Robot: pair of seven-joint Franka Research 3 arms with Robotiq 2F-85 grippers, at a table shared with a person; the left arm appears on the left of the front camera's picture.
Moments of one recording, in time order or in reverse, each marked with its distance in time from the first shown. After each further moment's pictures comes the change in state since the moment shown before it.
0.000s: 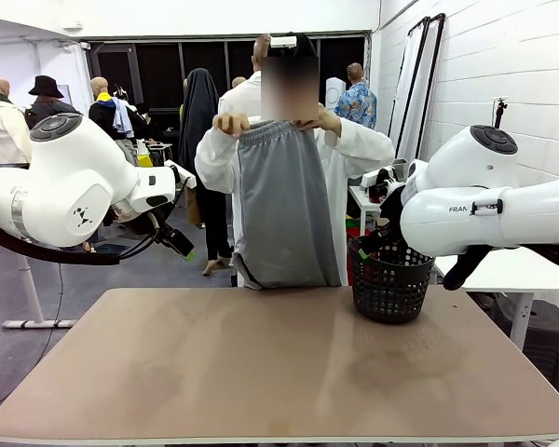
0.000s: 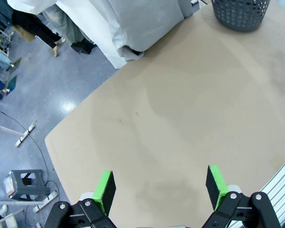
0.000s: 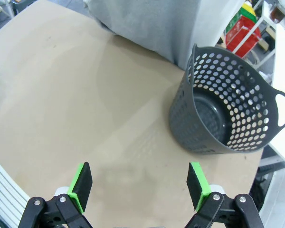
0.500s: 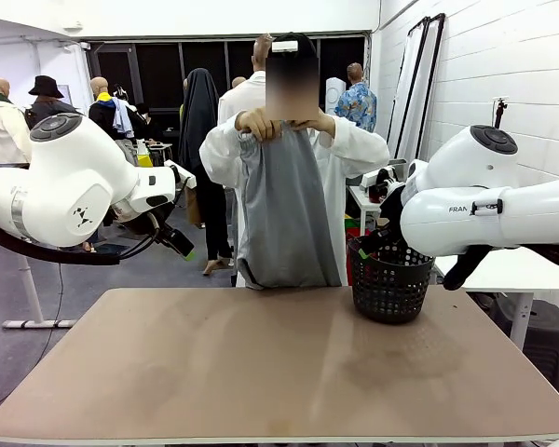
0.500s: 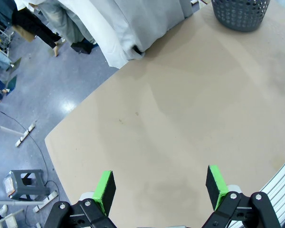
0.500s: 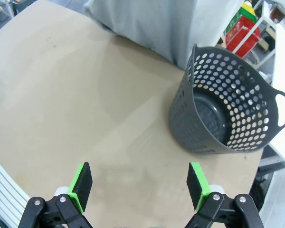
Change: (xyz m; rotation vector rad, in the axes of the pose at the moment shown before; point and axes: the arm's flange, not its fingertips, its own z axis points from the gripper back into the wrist) left arm 0.000 0.000 0.000 0.000 0.000 0.000; right arm 0.000 0.000 0.000 0.000 0.000 0.000
